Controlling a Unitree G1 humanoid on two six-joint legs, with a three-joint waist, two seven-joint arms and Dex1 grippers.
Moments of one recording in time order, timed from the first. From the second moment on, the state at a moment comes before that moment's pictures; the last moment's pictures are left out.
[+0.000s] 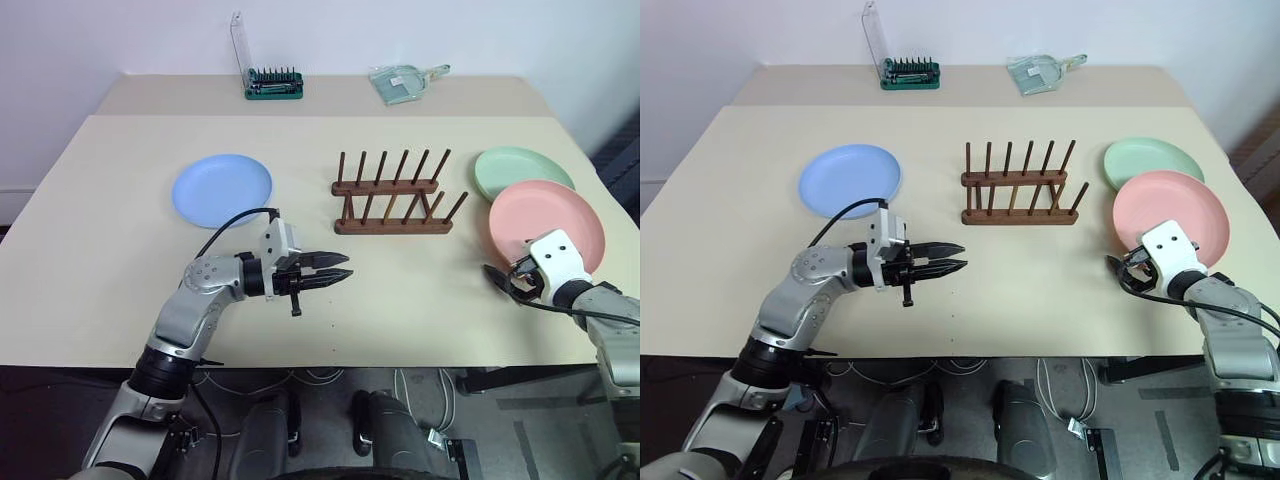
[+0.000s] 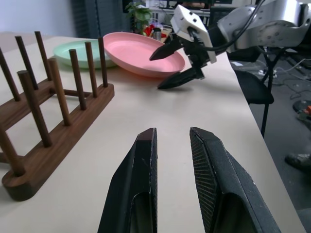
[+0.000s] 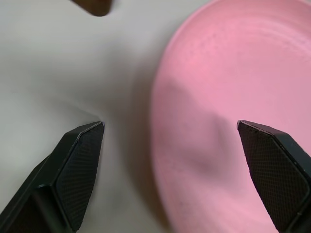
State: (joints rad) left arm -0.39 0.38 -0.19 -0.10 -0.38 0.26 -1.05; right arm -0.09 -0.76 -0.24 0.09 0.06 0.24 0.54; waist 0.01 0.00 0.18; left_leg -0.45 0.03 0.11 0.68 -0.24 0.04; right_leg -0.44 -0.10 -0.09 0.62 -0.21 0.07
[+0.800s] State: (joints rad) left arm -0.38 0.35 -0.22 -0.10 -0.38 0.26 -0.99; right arm 0.01 -0.82 -0.28 -0.11 0.06 0.23 0.60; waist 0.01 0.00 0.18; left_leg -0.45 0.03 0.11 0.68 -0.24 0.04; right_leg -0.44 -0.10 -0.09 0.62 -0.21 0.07
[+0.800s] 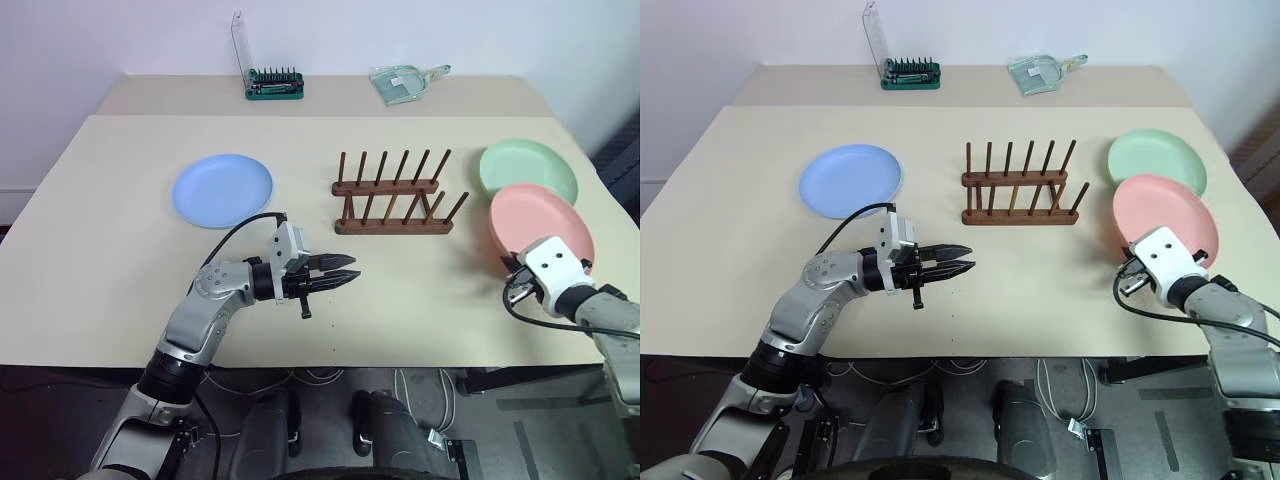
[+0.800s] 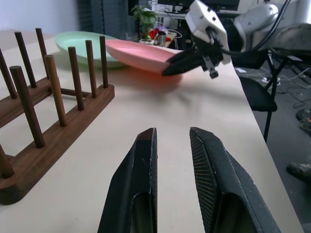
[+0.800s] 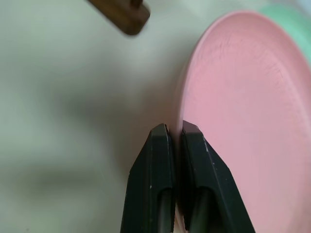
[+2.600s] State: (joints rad) left arm -0.32 0.38 -0.13 -0.20 -0.41 0.29 -0.87; right arm -0.70 -0.67 -0.37 0.23 0.83 0.70 0.87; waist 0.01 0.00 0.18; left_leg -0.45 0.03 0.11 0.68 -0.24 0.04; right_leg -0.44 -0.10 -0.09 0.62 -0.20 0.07
